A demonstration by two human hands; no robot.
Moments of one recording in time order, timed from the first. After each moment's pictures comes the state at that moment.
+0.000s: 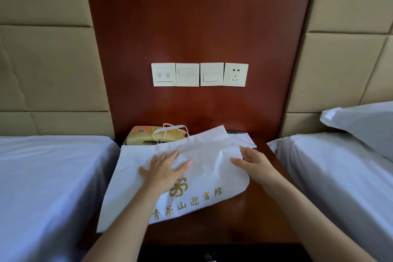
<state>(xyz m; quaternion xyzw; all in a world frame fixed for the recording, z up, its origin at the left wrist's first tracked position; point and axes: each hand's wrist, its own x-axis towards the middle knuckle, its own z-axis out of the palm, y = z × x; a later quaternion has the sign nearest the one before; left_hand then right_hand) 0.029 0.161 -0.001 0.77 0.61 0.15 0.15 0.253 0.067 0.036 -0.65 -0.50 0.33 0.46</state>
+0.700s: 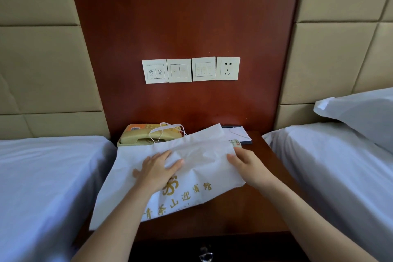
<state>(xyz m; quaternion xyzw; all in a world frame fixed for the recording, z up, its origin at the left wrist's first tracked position) 0.023 0.160 -0.007 0.77 0.58 0.19 0.17 0.245 0.050 0.032 -0.62 -0.57 0.28 0.45</state>
